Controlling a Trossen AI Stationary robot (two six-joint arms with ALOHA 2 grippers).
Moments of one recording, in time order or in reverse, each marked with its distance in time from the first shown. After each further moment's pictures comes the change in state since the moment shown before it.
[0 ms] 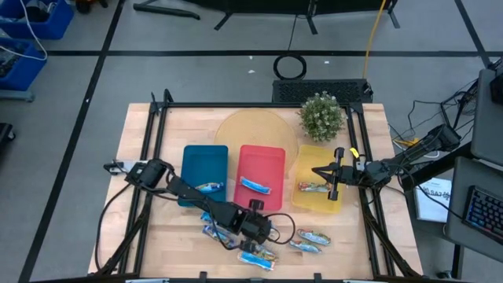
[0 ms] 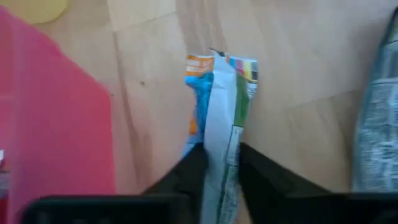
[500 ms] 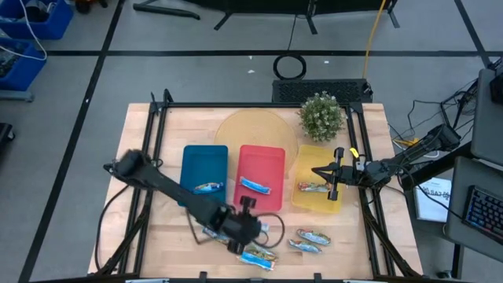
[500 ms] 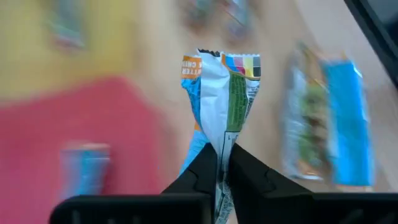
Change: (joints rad) left arm -0.040 -0.275 -0.005 -0.082 -0.159 0.102; right arm 0.000 0.000 0.000 -0.006 0.000 -0.002
